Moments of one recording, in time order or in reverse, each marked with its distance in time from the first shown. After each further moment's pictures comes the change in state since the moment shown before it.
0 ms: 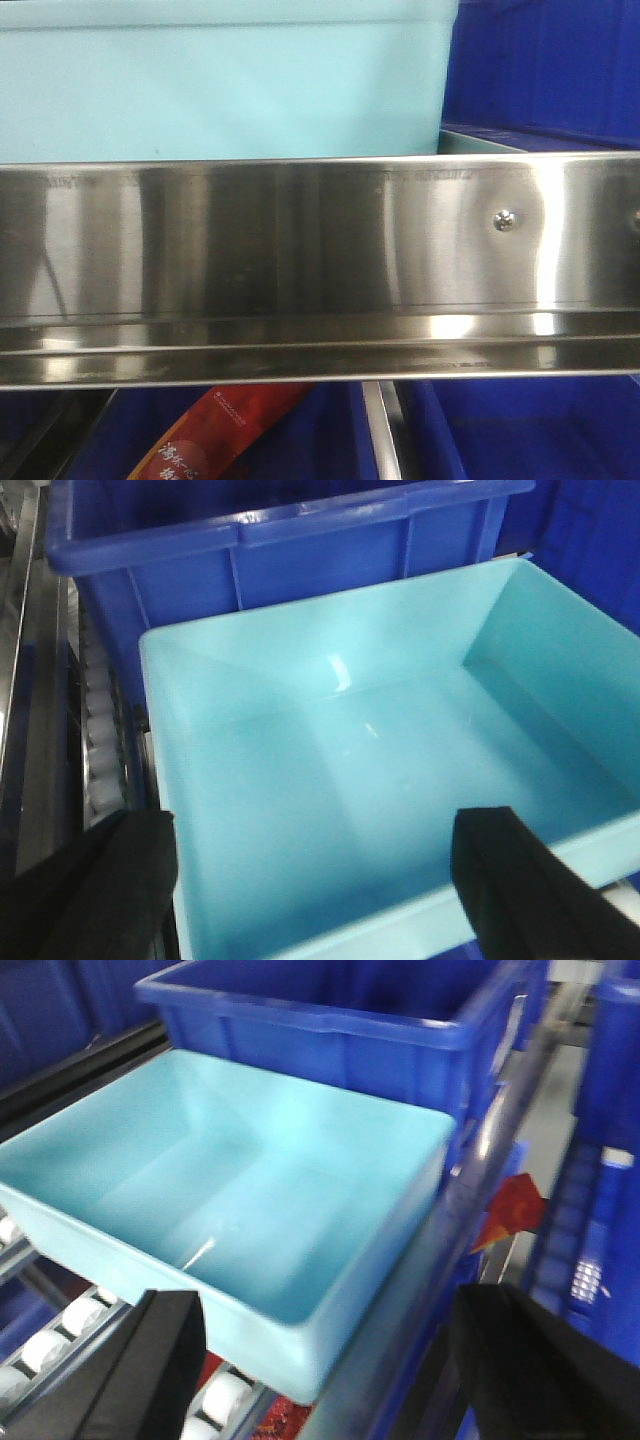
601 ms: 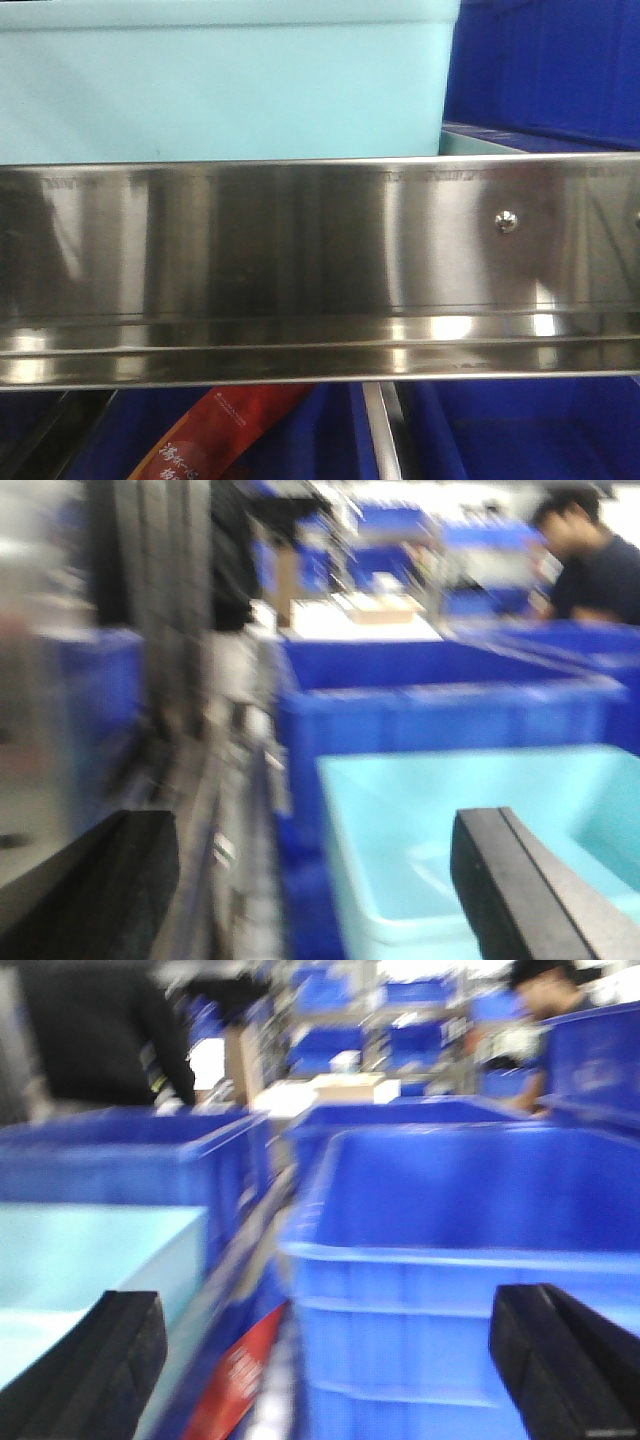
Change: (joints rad) left arm 0.190 -0.565 0.488 0.011 -0.365 0.000; right arm -0.232 -0.726 0.559 -0.170 -0.281 0.140
